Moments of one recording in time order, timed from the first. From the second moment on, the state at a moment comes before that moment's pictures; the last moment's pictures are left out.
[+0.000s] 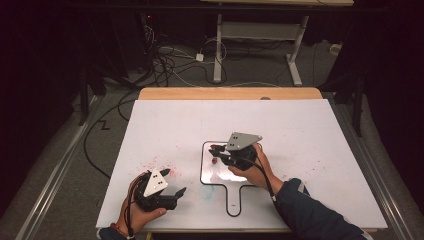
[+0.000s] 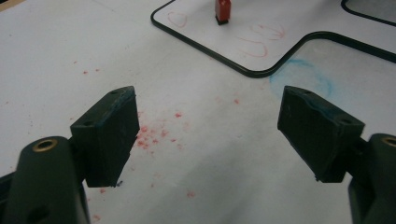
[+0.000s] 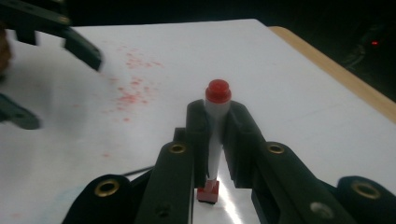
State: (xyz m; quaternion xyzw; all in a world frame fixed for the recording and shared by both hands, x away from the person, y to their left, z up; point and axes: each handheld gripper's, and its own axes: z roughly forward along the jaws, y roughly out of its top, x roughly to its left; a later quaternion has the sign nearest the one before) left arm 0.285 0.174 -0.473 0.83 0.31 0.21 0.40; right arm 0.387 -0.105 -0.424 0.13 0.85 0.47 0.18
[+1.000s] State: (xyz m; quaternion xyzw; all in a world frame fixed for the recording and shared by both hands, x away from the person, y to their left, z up) left arm 0.284 0.173 -0.472 0.84 0.31 0.21 0.40; right arm 0.356 -0.095 -0.423 0.11 0.86 0.48 0.14
